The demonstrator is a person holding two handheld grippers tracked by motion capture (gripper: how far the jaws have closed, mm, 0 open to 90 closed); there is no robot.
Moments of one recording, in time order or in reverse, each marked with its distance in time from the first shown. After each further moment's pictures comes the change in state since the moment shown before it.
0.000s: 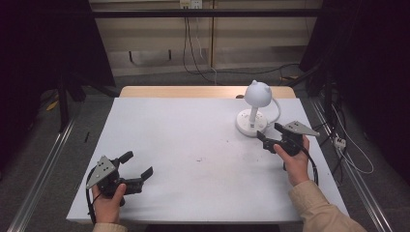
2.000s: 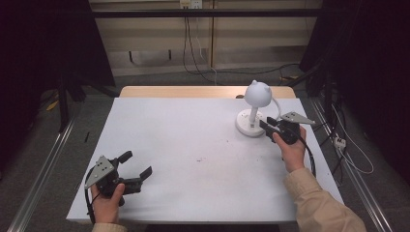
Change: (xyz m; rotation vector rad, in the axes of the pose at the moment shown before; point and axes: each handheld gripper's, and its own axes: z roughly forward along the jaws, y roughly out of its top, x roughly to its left) left arm 0.001 0.001 -0.002 -0.011 -0.001 -0.008; right arm -0.019 0.011 0.028 0.041 -0.014 0.000
